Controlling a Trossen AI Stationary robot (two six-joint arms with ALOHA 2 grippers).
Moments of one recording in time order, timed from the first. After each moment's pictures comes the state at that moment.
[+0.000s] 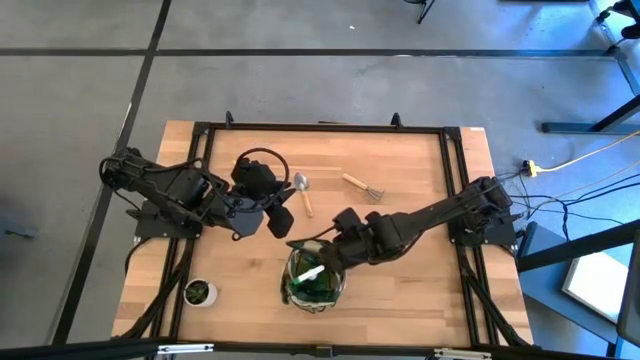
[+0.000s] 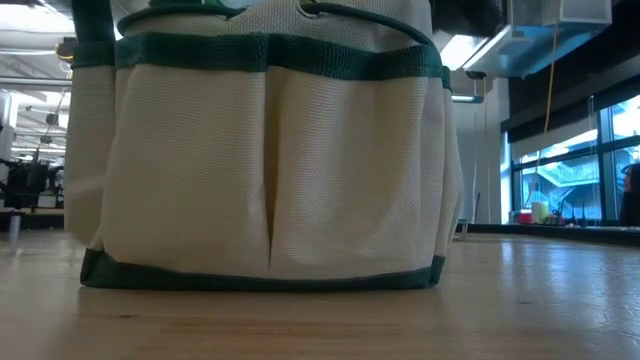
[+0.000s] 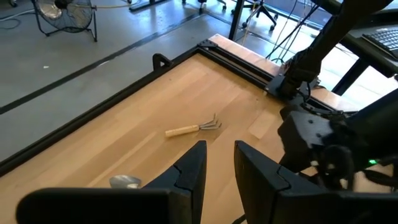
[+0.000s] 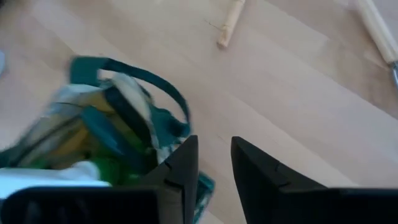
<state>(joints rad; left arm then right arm) -0.41 1.46 1.76 -1.08 -0.84 -0.83 0.40 1.90 1.73 -1.10 0.44 1.27</state>
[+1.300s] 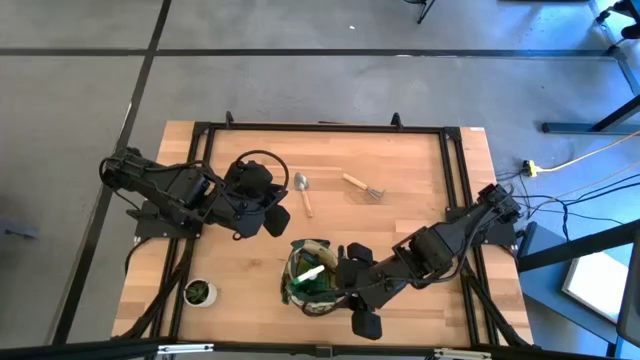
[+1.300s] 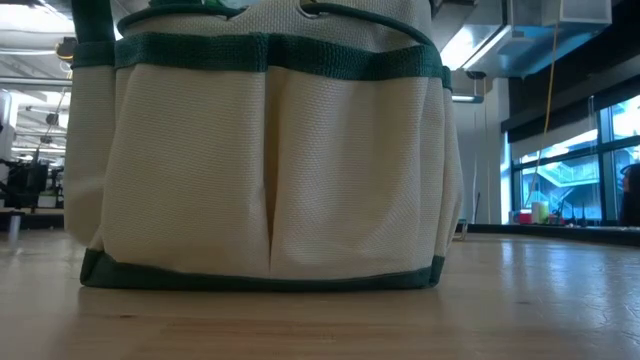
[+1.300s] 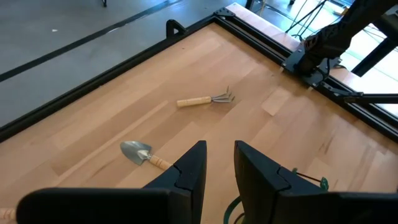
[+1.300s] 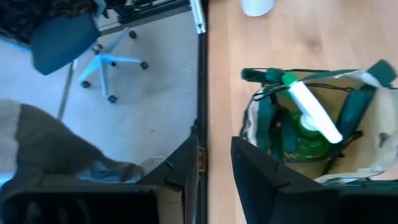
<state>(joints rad) -0.40 1.46 1.76 -1.23 -0.77 -0.99 0.59 1.89 2.08 -0.99 0.10 0.65</state>
